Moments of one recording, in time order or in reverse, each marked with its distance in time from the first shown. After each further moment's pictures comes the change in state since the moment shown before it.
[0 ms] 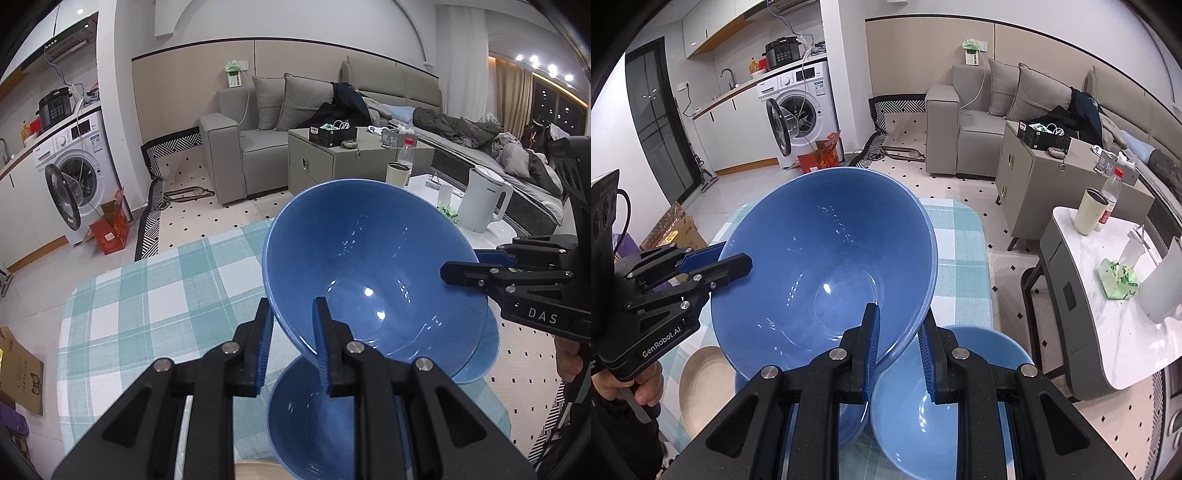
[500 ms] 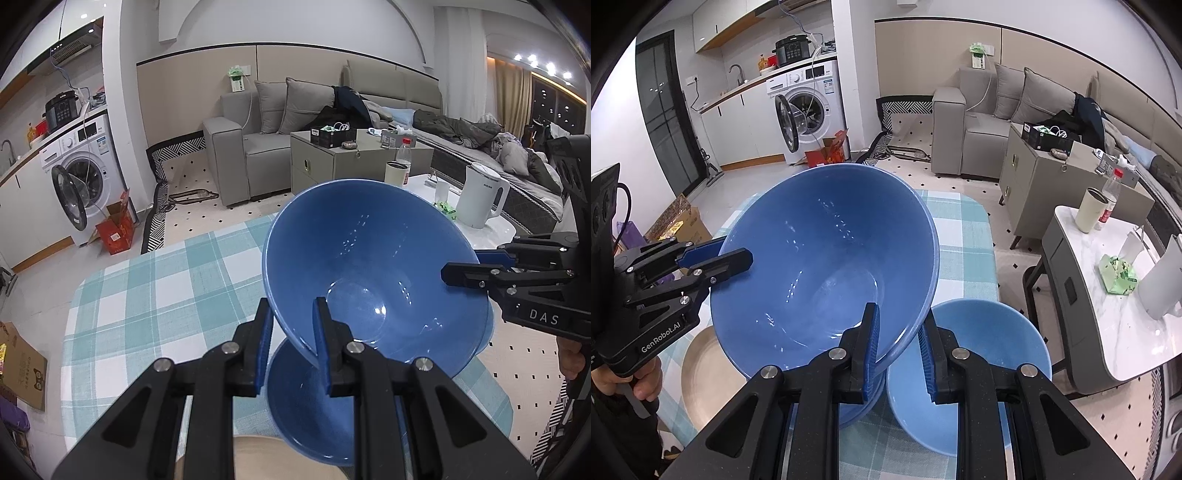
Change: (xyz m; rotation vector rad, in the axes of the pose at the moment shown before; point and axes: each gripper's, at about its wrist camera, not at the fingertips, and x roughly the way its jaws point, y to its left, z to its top) left arm -0.024 -0.006 -0.026 0.003 -0.020 0.021; right arm -0.018 0.022 -0.029 -0.032 -0.007 0.004
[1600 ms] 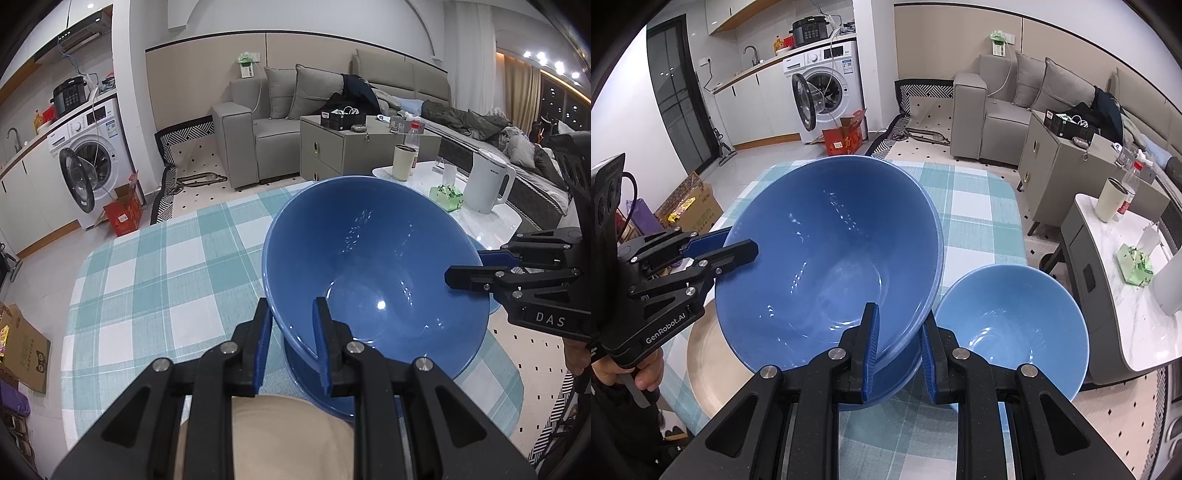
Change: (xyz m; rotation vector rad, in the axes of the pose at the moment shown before) left arm -0.004 0.011 -0.041 -0.024 0.051 0.021; right arm 0.015 0.029 -0.031 -0.039 0.070 0.047
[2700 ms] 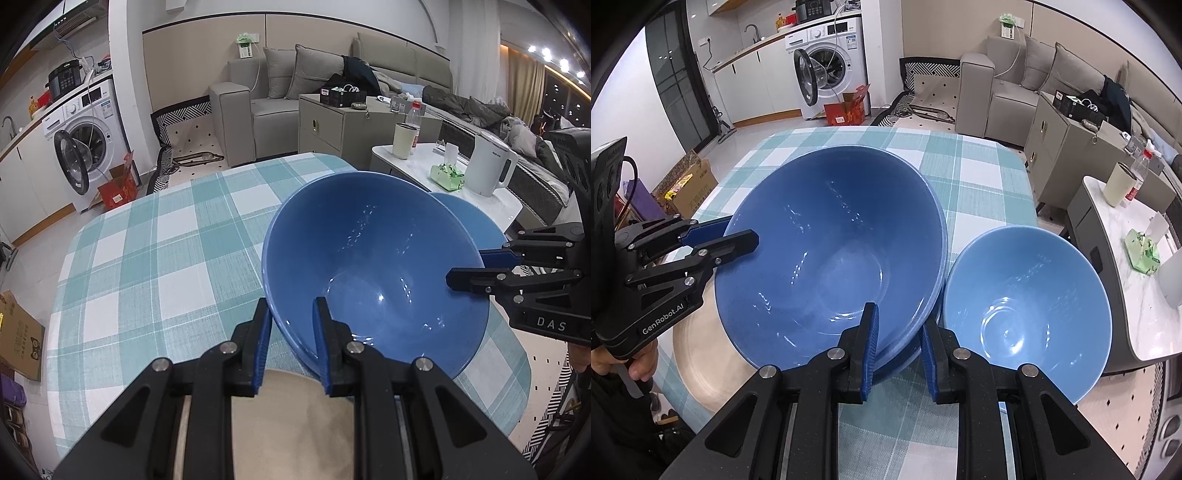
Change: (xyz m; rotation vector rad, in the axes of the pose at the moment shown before) left arm 0.024 0.004 -0.026 -0.010 0.073 -0.017; right arm 0.039 0.002 -0.011 -0.024 0.091 -0.003
